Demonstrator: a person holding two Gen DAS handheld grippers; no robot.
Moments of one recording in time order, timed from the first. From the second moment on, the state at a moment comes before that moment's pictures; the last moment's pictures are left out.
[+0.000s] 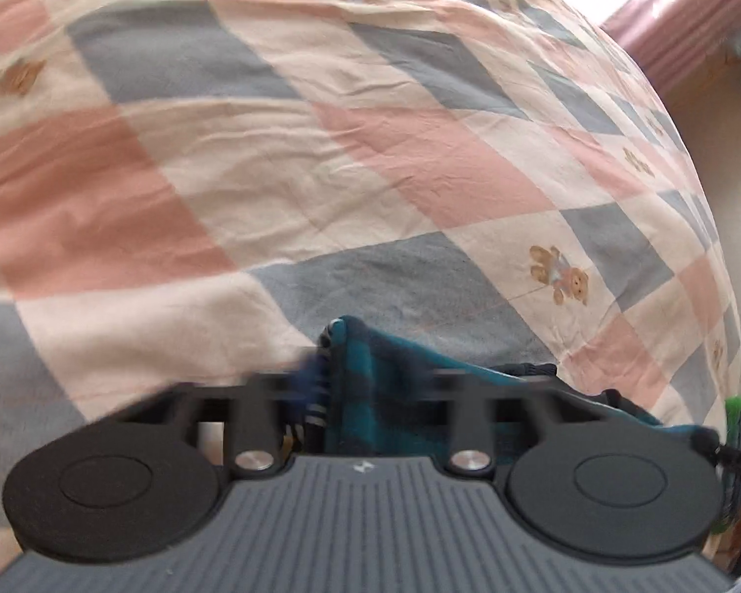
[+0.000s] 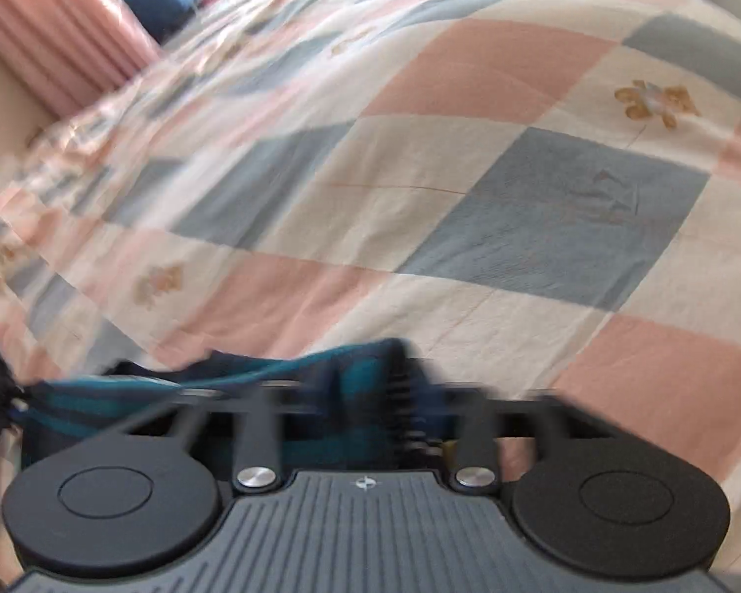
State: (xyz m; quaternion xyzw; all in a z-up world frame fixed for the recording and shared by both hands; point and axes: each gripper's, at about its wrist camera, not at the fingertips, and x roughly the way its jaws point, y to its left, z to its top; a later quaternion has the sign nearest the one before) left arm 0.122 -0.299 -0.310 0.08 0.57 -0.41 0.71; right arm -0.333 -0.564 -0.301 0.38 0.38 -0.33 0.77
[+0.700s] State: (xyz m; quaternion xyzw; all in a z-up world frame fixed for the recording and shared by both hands) left arm 0.063 -0.275 -0.247 0.23 0.43 -0.44 0.76; right arm -0.322 -0.496 -0.246 0.25 0.37 -0.44 0.78
